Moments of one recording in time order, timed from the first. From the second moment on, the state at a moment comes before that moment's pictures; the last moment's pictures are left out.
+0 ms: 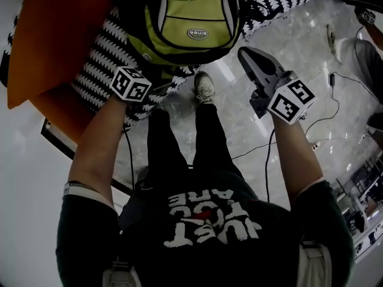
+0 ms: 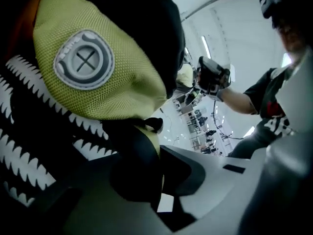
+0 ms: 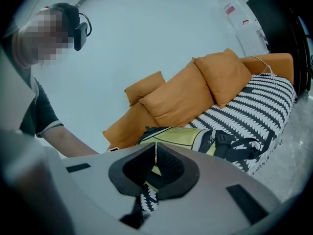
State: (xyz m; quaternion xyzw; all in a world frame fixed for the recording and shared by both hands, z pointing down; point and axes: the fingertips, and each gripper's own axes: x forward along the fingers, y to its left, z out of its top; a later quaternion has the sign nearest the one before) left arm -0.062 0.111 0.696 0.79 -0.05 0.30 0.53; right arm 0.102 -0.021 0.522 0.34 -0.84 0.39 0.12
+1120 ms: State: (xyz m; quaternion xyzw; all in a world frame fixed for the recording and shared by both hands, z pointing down) left arm 0.011 -0.044 0.370 0.88 -0.07 -0.01 0.47; right arm 0.149 -0.036 0.323 0.40 -0.87 0.30 0.04
